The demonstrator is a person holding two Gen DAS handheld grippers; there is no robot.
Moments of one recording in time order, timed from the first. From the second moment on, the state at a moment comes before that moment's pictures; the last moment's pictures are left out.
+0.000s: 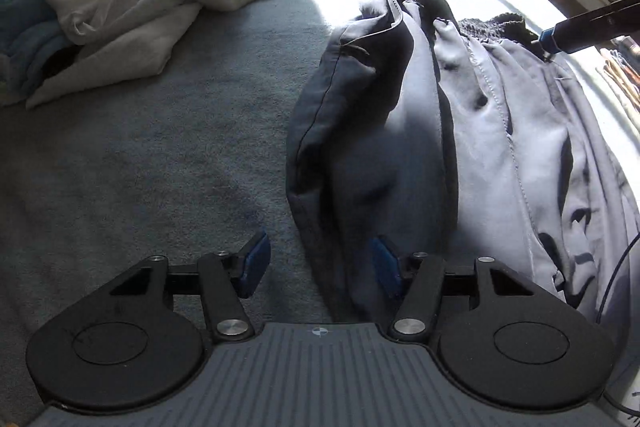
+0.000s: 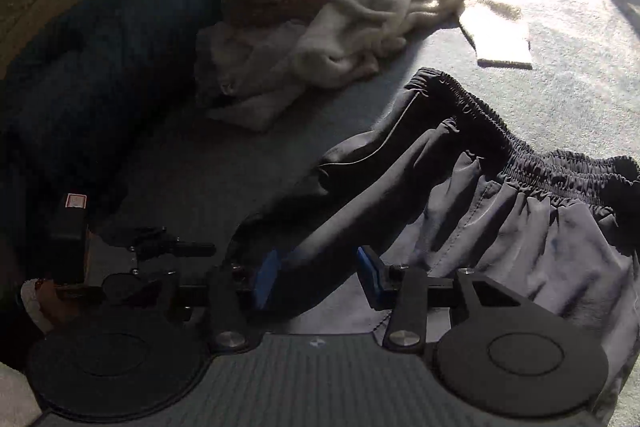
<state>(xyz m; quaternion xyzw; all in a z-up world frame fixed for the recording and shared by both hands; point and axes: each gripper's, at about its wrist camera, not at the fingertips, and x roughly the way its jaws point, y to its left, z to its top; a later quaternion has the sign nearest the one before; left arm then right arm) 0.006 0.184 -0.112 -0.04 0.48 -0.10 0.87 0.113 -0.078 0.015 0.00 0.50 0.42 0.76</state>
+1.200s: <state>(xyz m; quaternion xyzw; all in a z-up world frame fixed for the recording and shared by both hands) -0.024 0.181 -0.084 -0.19 0.36 -0.26 0.88 0.121 -0.020 -0.062 0.15 0.58 0.37 0.71</state>
